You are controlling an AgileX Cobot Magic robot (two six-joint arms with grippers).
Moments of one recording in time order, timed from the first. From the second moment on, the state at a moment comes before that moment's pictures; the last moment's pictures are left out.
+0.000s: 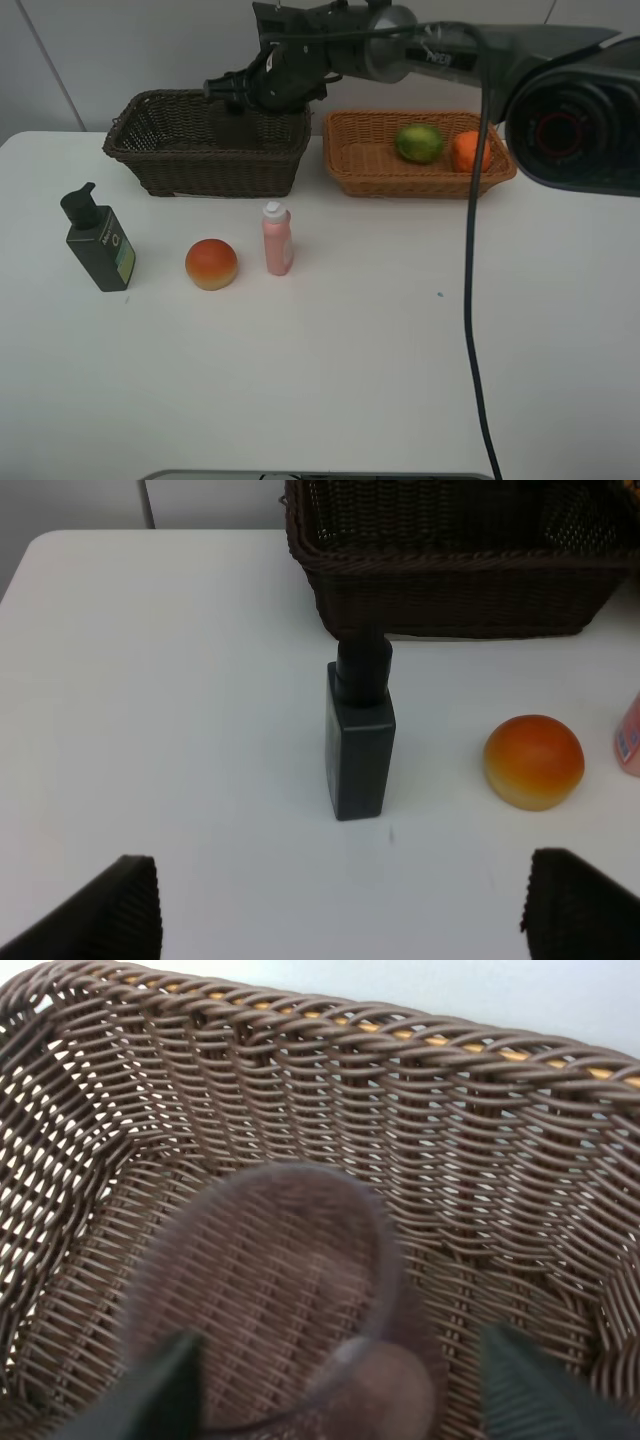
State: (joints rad) left arm 0.03 -0.01 -0.51 -0.07 1.07 0.04; right arm 0.64 2.45 -2.13 -0.10 0.49 0.36
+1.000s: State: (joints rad) left arm 0.03 -0.01 -0.51 -0.07 1.07 0.04; right arm 0.68 2.20 -2.13 -0.17 1.13 0.04
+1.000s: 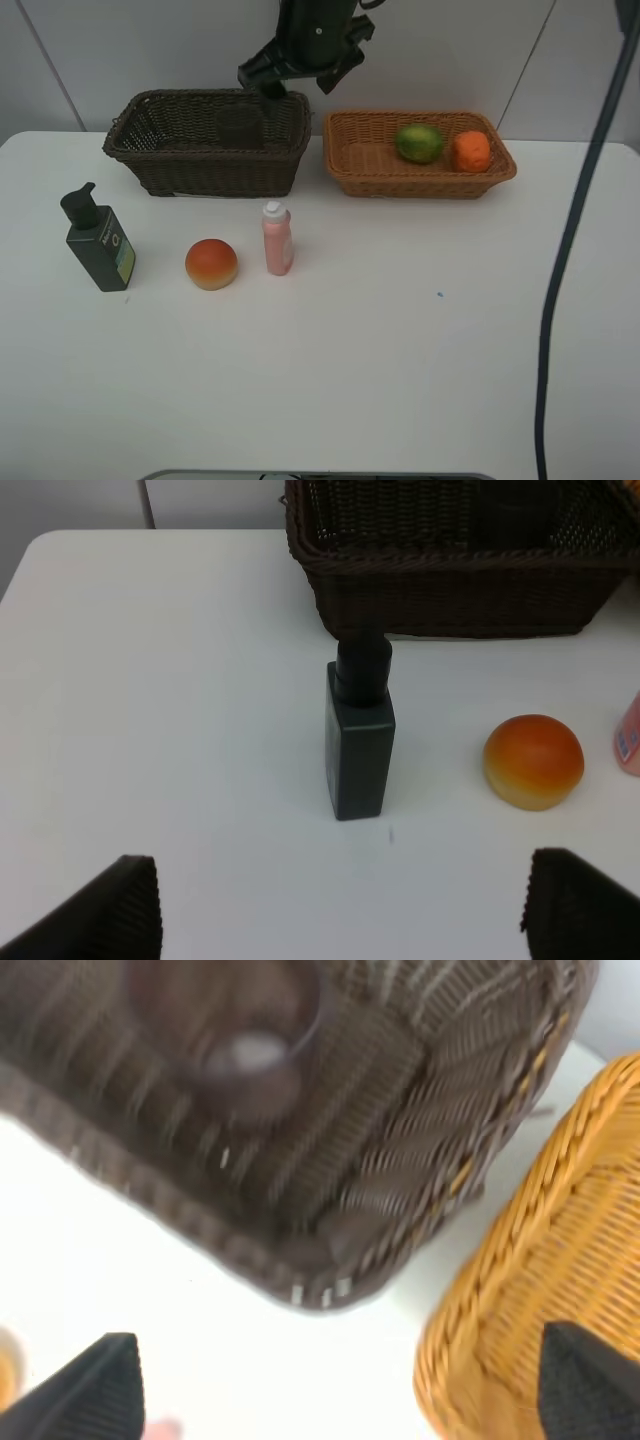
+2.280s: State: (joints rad) left arm 0.03 -0.01 -0.51 -0.07 1.07 0.04; right arm 0.82 2.12 -1.89 -0.10 1.14 -1.28
